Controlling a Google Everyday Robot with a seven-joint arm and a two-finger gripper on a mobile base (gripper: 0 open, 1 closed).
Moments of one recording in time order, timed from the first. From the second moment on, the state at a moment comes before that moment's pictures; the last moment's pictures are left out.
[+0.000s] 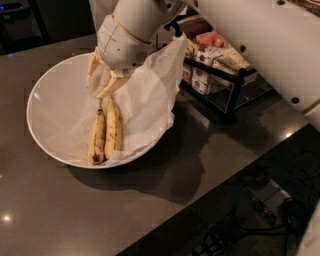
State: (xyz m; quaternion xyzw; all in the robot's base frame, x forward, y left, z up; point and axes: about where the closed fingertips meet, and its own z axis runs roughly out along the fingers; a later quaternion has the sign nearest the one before) arm 0.517 0.134 0.939 -0.90 0.31 0.15 0.27
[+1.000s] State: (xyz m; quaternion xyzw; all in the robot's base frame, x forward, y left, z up) arm 0.517 0.125 0.967 -0.90 0.31 0.13 0.27
